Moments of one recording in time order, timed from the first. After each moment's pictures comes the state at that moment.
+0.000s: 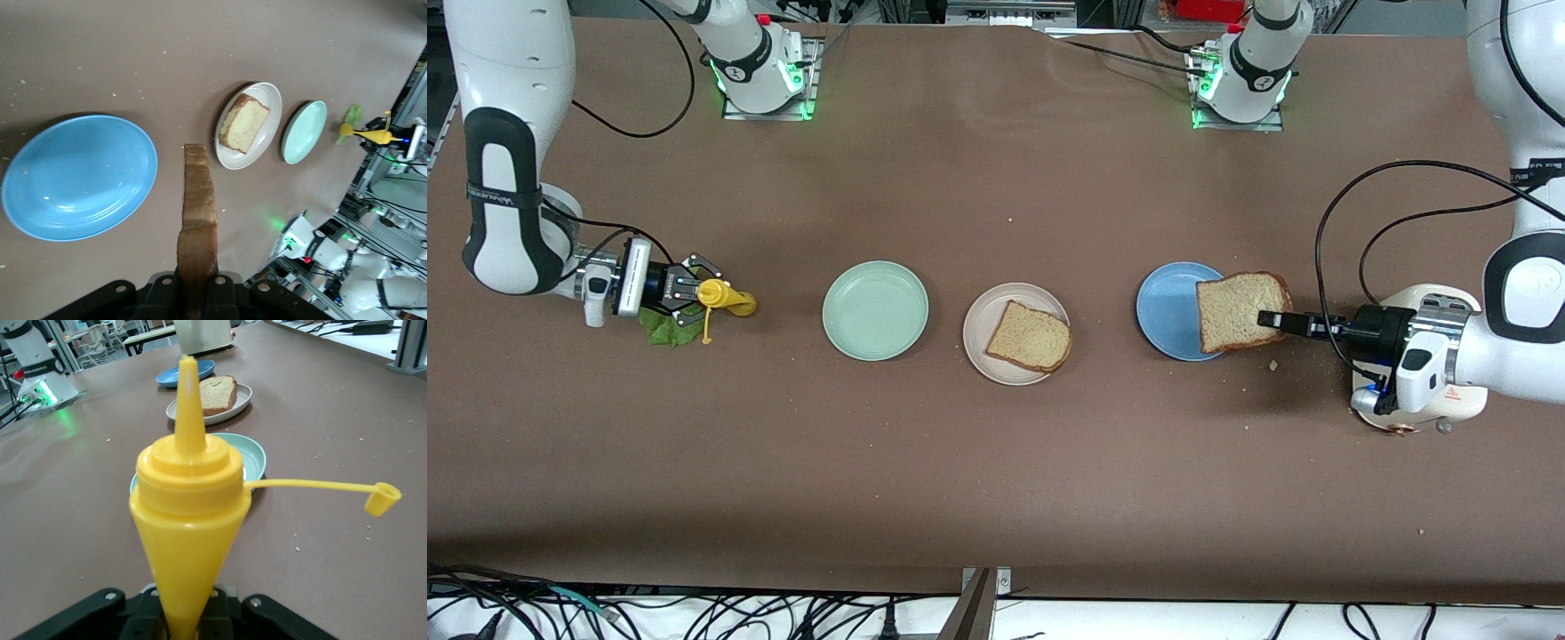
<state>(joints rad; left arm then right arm) 0.07 0.61 0.05 -1.34 -0.76 1.38 0.14 0.31 0.60 -0.64 -2.06 1.29 1.62 -2.42</state>
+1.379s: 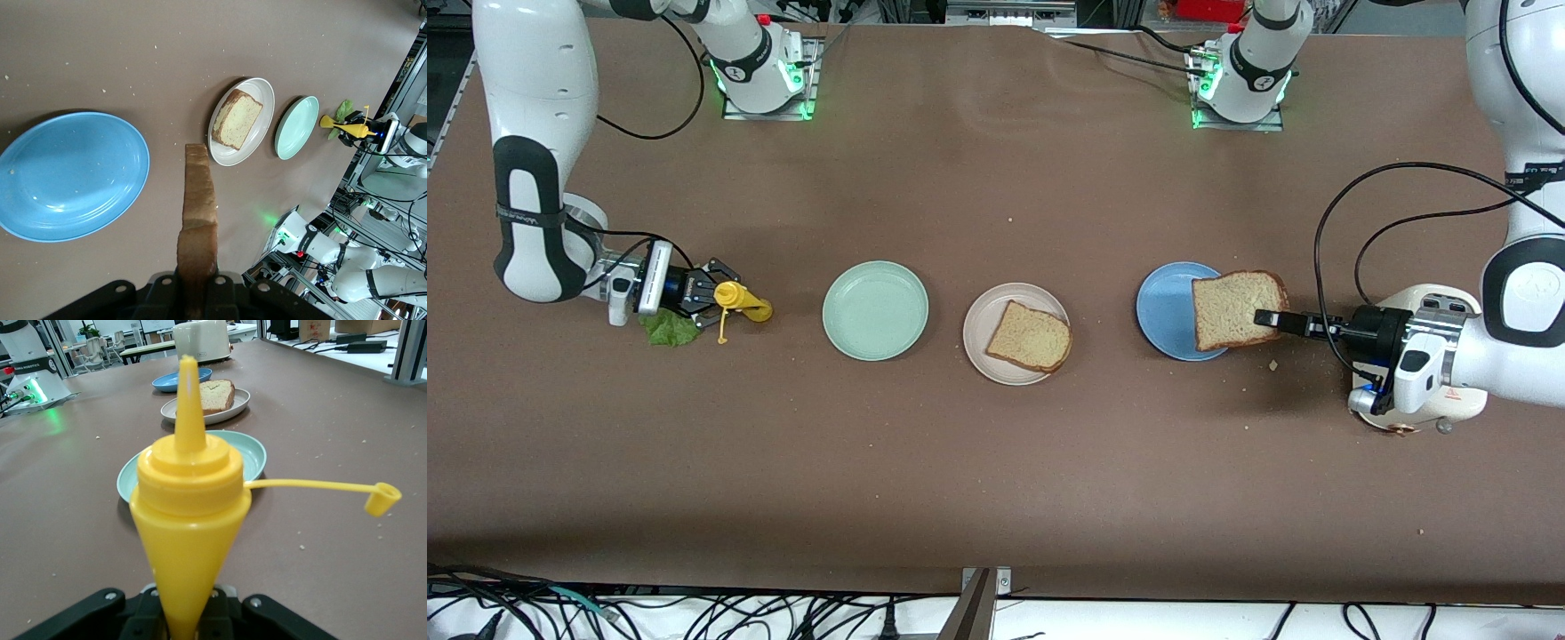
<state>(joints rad) 0.08 0.61 0.05 -1.34 -0.77 1.37 0.15 0.31 0.69 -0.61 -2.08 1.42 1.60 -2.55</state>
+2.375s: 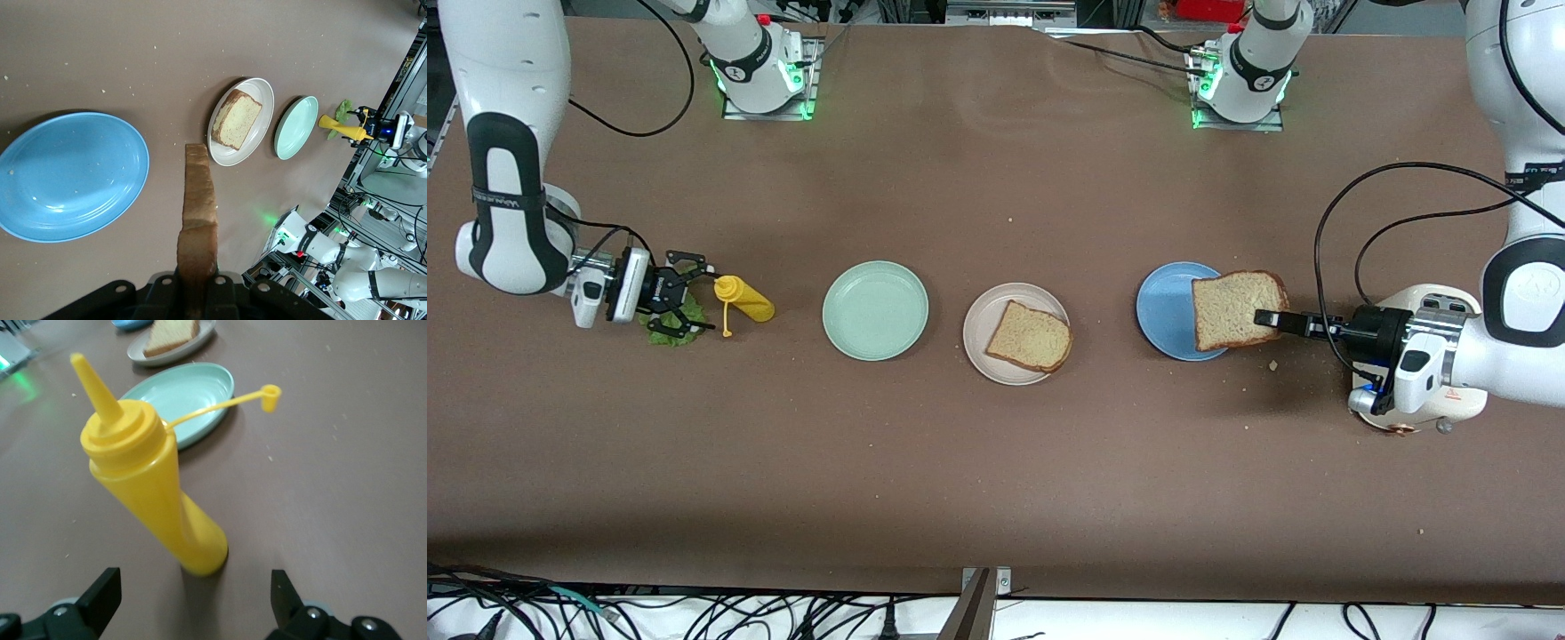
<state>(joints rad) 0.08 0.61 0.05 -1.34 -0.77 1.37 0.15 0.27 0.55 -0.61 -2.06 1.12 1.82 -2.18</state>
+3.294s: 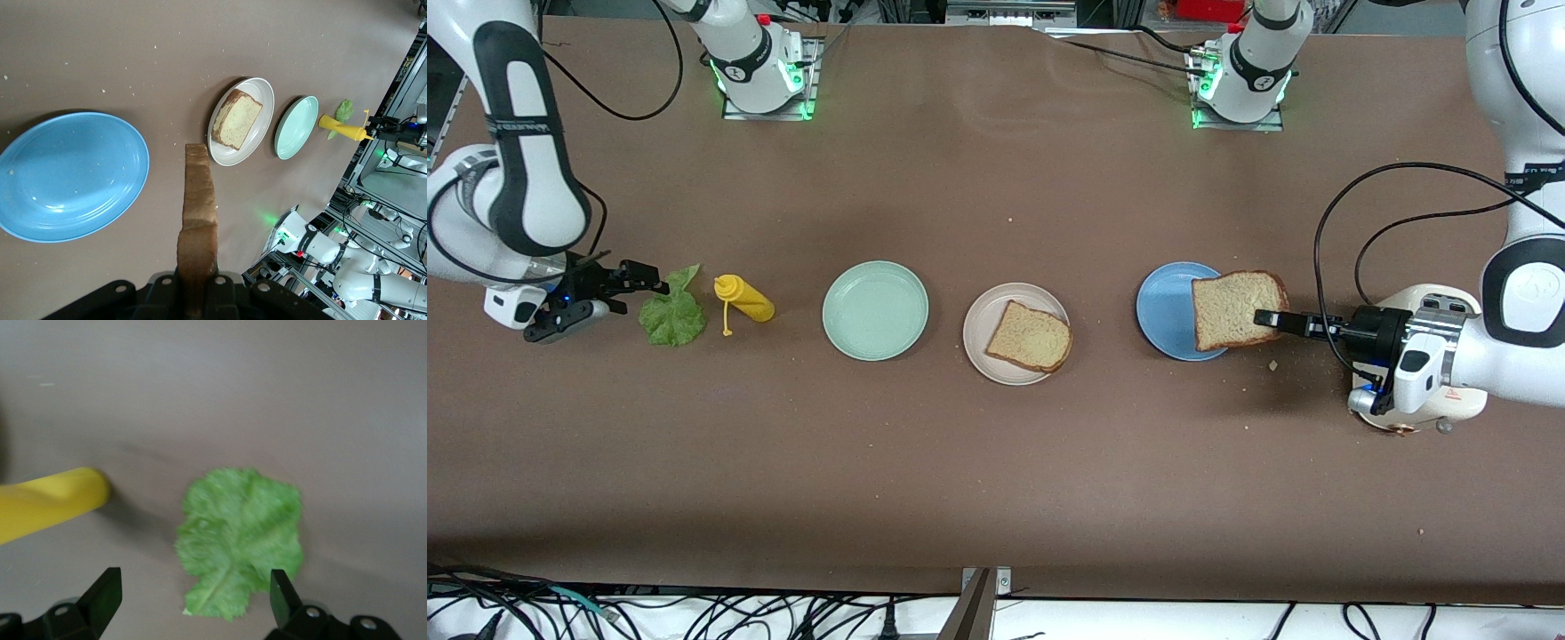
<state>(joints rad) 0.08 0.62 0.05 -1.34 -0.77 1.37 0.15 0.18 0.35 -0.42 -2.08 0.37 2.21 -0.68</state>
